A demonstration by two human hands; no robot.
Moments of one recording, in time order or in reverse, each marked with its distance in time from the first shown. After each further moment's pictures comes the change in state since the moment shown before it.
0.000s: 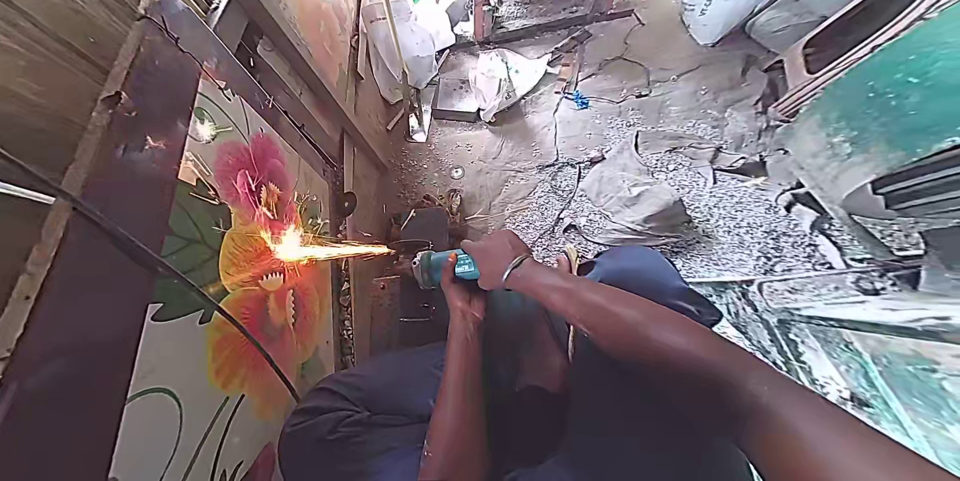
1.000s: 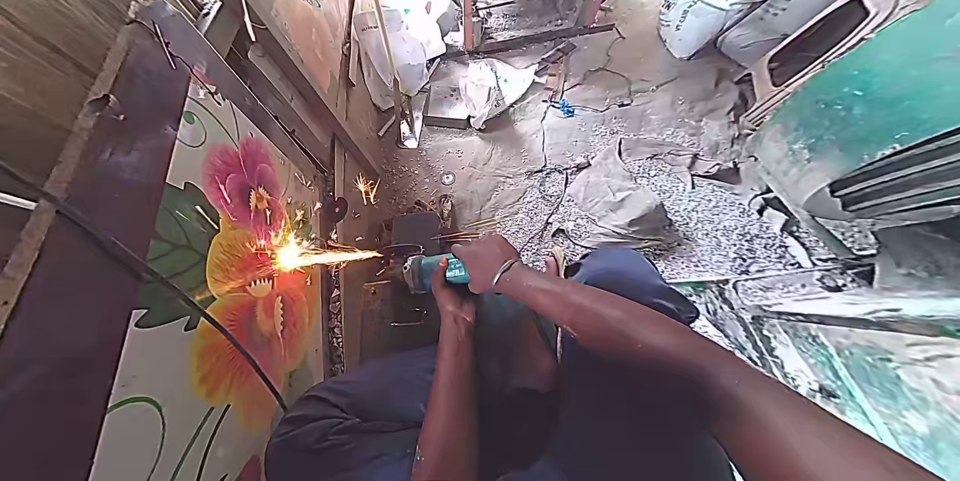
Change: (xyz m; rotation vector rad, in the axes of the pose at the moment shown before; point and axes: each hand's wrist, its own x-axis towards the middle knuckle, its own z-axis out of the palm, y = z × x) left_hand 0.001 -0.001 -0.003 0.035 -0.005 0.007; right_hand 0.000 -0.001 0.004 0.006 0.002 0.011
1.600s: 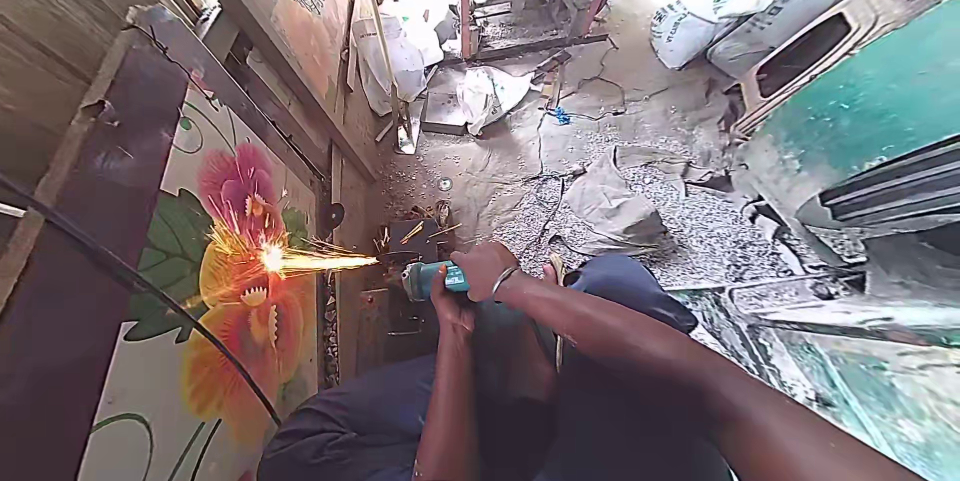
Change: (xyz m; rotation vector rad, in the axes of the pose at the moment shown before) left_hand -0.001 0.000 0.002 -0.021 -0.028 -0.007; right_hand 0.000 0.000 -0.001 -0.009 -0.003 0.023
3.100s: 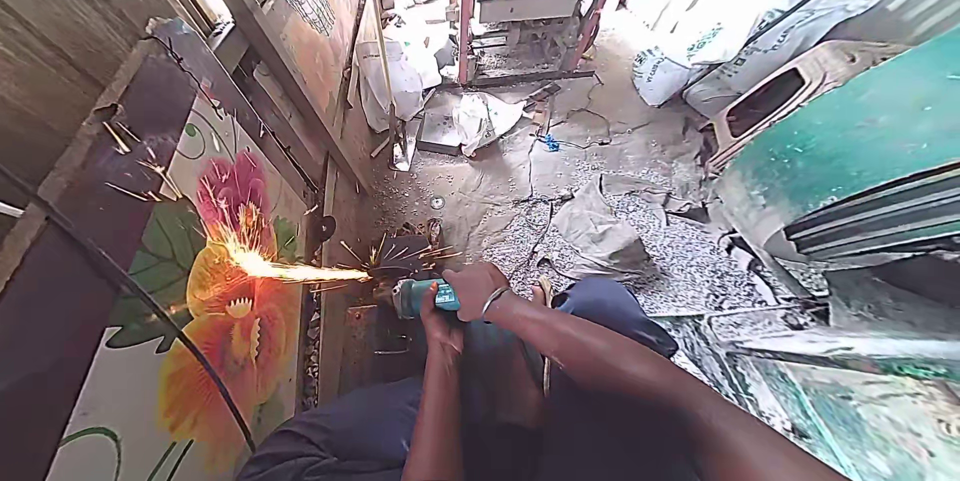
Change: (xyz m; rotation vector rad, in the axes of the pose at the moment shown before) left_hand 0.000 0.000 0.002 0.025 0.017 0.009; right_hand -0.001 -0.001 0.001 -0.008 -0.003 0.010
